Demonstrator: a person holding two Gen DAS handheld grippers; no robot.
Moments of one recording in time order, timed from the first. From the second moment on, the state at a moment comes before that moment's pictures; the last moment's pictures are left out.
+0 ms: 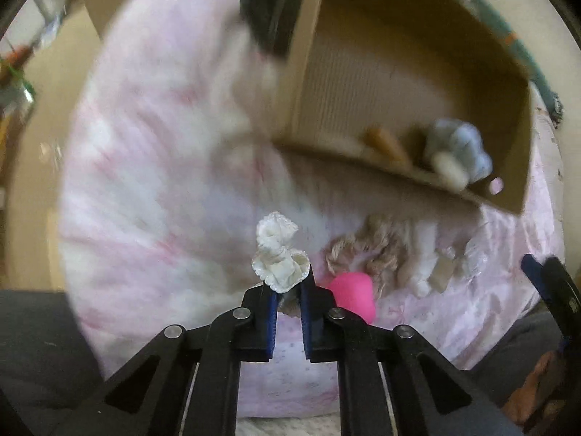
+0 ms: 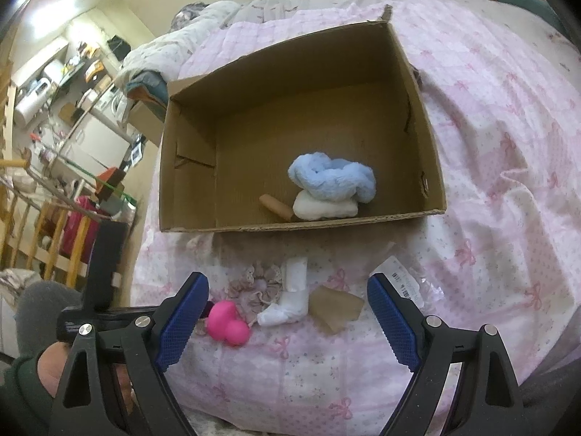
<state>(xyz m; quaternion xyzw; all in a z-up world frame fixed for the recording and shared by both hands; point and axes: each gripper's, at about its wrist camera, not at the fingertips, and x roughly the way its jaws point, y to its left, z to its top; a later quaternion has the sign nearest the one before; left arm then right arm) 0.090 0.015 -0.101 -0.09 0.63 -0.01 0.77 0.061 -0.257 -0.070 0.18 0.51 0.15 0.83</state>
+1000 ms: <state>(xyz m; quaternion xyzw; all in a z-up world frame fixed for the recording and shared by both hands) 0.090 0.010 -0.095 -0.12 0.63 -0.03 0.77 0.098 -0.245 -0.180 0.24 0.66 0.08 0.71</state>
